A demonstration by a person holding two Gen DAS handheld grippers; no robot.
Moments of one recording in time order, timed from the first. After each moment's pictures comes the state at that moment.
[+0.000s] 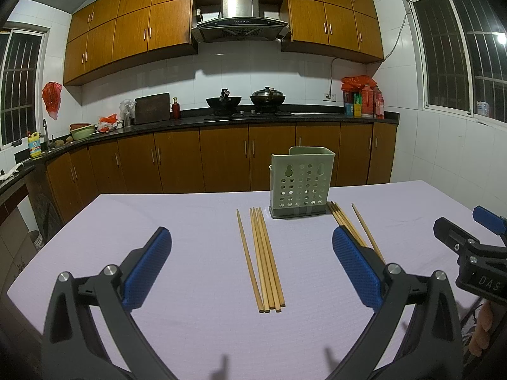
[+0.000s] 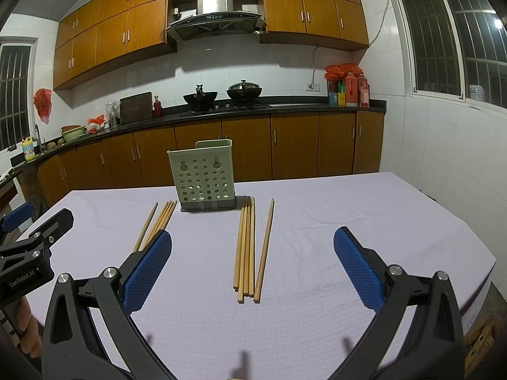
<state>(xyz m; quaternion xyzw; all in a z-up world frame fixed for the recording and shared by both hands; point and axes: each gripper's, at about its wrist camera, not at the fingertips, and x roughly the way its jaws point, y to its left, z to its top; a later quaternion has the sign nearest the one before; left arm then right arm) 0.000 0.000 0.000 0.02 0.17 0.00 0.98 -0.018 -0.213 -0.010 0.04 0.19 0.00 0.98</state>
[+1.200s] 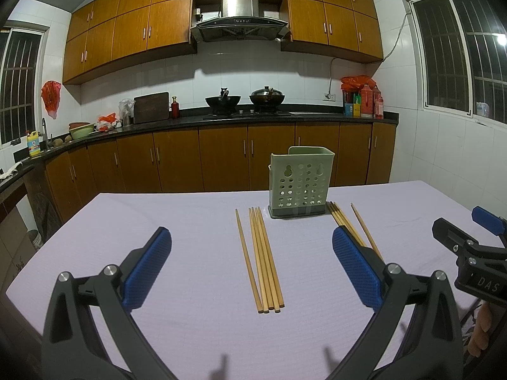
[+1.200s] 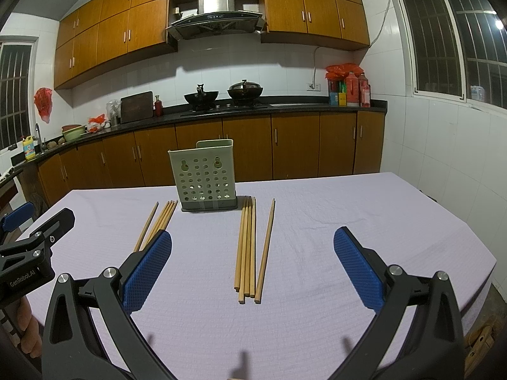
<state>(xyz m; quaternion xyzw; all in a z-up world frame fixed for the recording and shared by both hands) 0.000 0.000 0.000 0.02 0.17 0.00 0.98 -0.019 -0.214 -0.009 0.04 0.19 0.00 0.98</state>
